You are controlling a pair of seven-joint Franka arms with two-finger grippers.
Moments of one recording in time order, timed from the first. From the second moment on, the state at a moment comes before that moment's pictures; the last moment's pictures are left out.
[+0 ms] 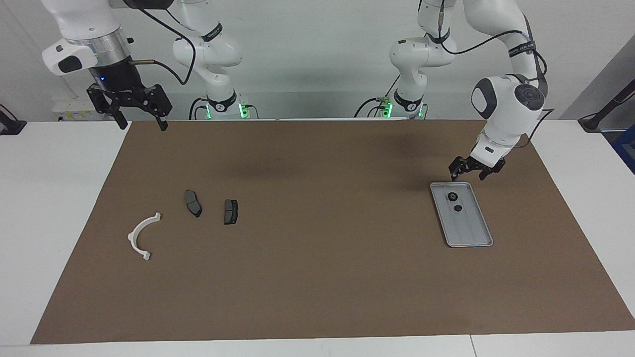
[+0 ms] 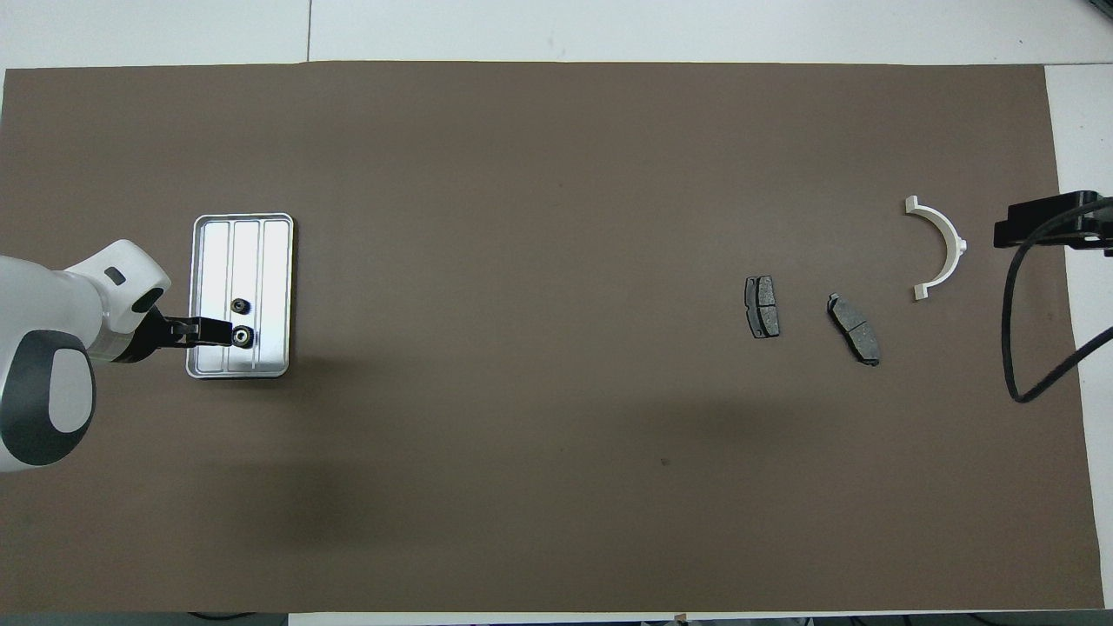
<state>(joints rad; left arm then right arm) -0.01 -0.02 0.05 -2.25 -0.01 2.23 0.09 -0.05 -0.06 0.03 -1.56 0.01 1.62 0.09</state>
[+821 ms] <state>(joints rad) -0.01 0.13 0.04 -2.26 -0.01 2.40 0.09 -0.04 -0.07 0.03 -1.57 0.01 1.62 0.09</state>
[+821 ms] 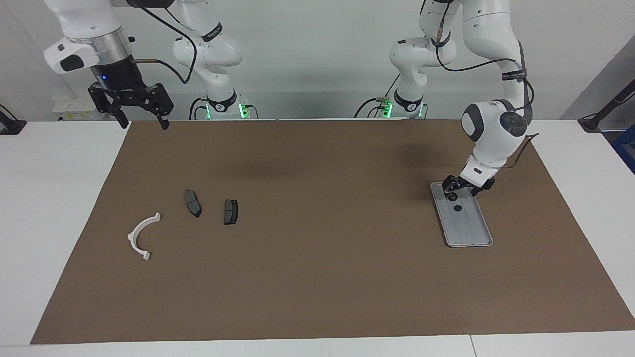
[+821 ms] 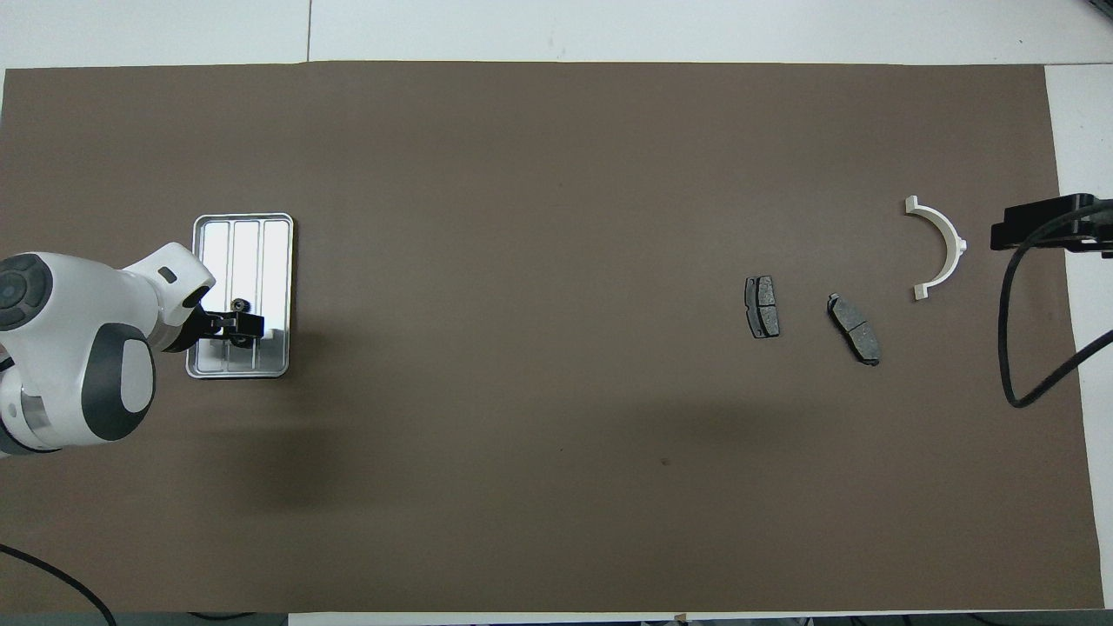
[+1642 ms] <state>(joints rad) -0.02 0.15 0.03 -2.26 -0.01 2.40 0.05 -0.04 -0.07 0.04 -1.57 0.02 1.59 0.09</state>
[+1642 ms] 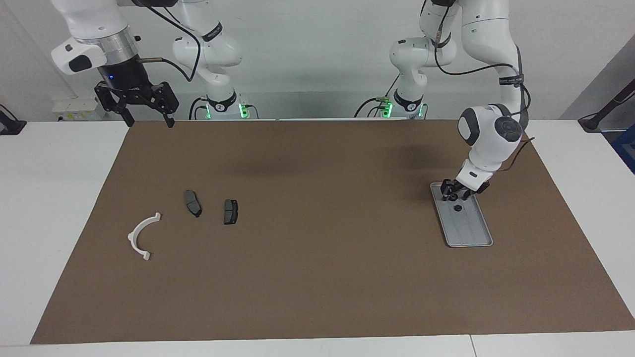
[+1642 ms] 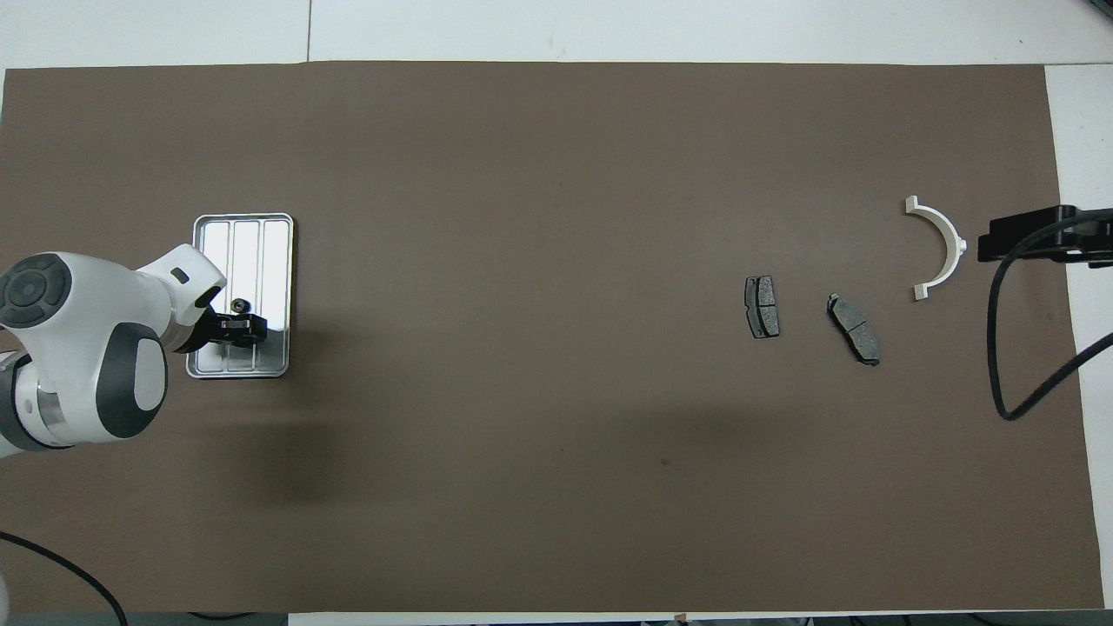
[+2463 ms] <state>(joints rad) -0.04 0.15 0.03 -1.99 -0.06 2.07 -0.07 -0.01 -0.11 0.09 -1.65 0.02 1.58 0.15</state>
